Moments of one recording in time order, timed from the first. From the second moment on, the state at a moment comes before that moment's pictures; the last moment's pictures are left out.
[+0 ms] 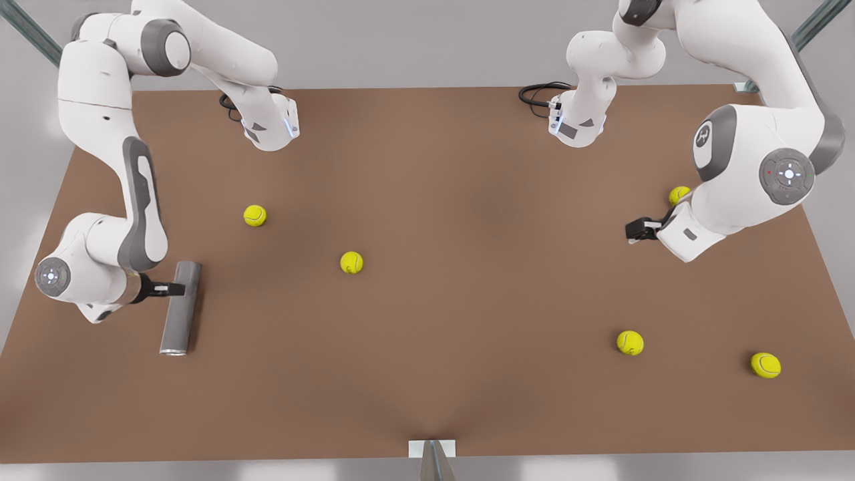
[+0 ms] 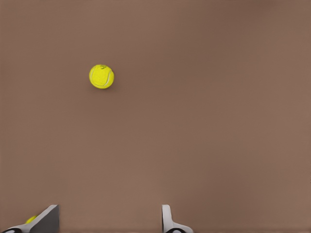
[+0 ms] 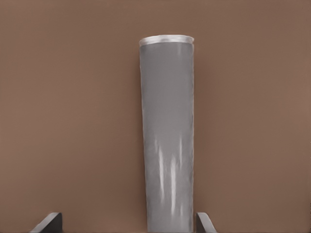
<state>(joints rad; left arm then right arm) -0.17 0.24 0.07 -1.36 -0.03 1.46 -0.05 -0.33 0.48 0.11 -1.70 -0.07 1.99 -0.19</state>
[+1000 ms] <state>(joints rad) -0.17 0.29 0.07 -1.36 -0.02 1.46 -0.05 -0.38 0.65 0.11 -1.71 -0.11 2.09 -0.24</state>
